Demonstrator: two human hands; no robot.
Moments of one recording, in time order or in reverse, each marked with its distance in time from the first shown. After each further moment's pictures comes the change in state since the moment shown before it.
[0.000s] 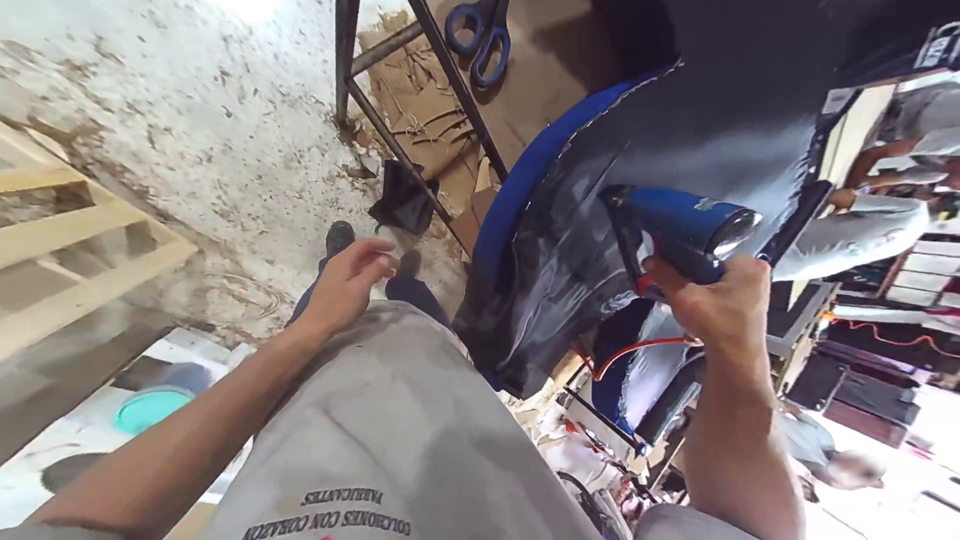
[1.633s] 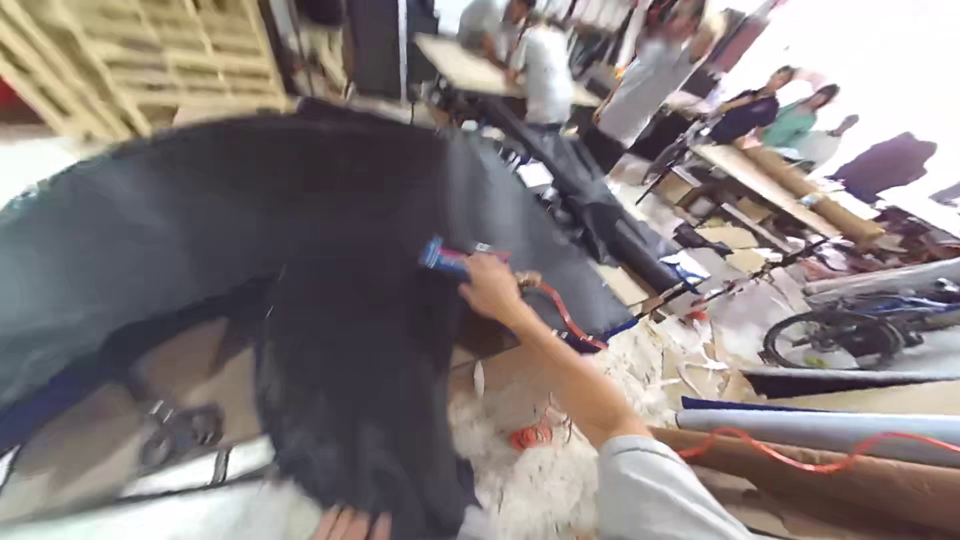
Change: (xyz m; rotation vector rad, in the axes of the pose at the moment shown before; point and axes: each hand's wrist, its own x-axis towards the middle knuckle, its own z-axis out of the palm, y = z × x) left_hand -0.026 0.119 0.128 1.103 -0.388 0.939; right_hand -0.058 0.196 0.078 0.069 0.450 0.446
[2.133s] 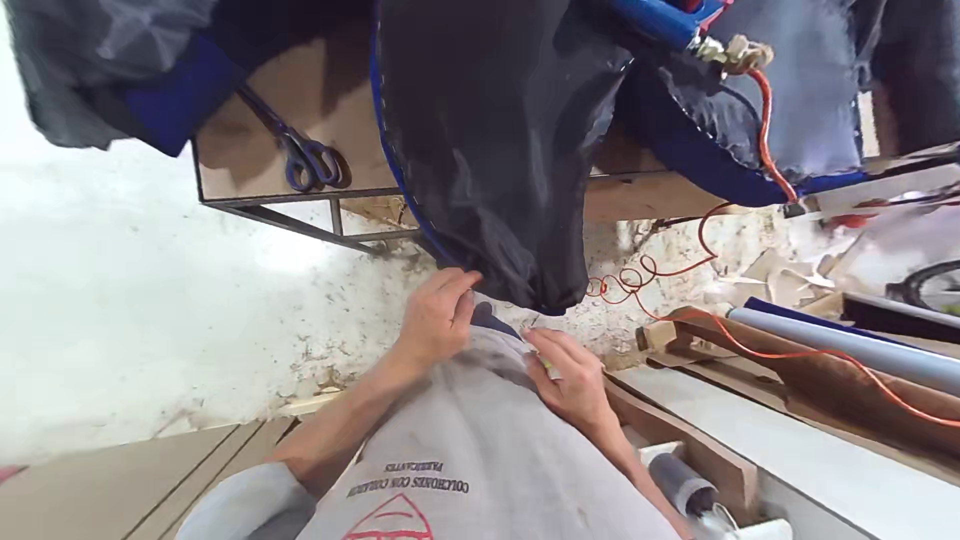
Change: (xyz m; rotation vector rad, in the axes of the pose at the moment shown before) left_hand -0.018 -0.060 -0.031 -0.338 -0.194 0.025; right_hand -0.371 -0.221 0.020 0.630 -0.032 -0.037
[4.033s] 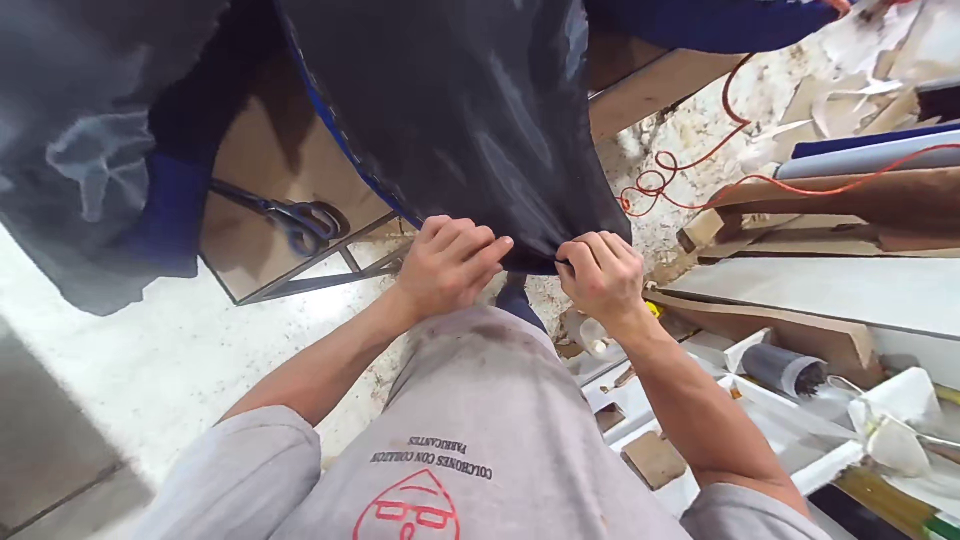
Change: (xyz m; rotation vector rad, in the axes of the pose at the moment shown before) left_hand 0.095 -0.066 -0.049 0.229 -0.140 0.892; right_hand 0.084 0.002 0.044 -0.636 0.390 -0.015
